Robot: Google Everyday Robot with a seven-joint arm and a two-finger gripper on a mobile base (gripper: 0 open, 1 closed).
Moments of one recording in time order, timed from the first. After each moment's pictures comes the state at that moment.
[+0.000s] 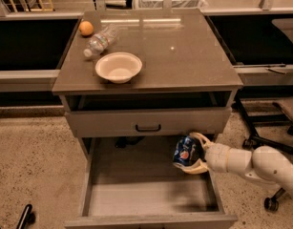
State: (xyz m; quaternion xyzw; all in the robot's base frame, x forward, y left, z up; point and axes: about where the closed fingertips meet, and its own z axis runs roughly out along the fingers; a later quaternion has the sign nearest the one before) arm 0.544 -0.164 0.562 -0.54 0.63 0.18 0.53
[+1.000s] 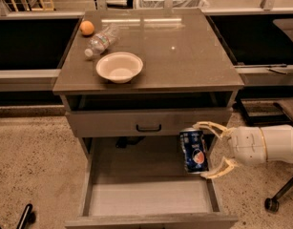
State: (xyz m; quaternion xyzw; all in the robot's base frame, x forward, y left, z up) arm 0.438 -0.156 0.745 -0.73 0.41 0.18 0.52
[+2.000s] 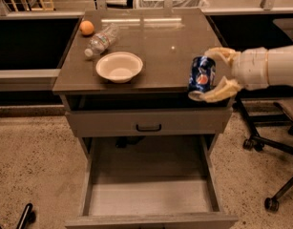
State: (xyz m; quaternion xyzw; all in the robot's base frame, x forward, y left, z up) arm 0.586 -0.181 0.877 -0.62 0.59 0.12 0.50
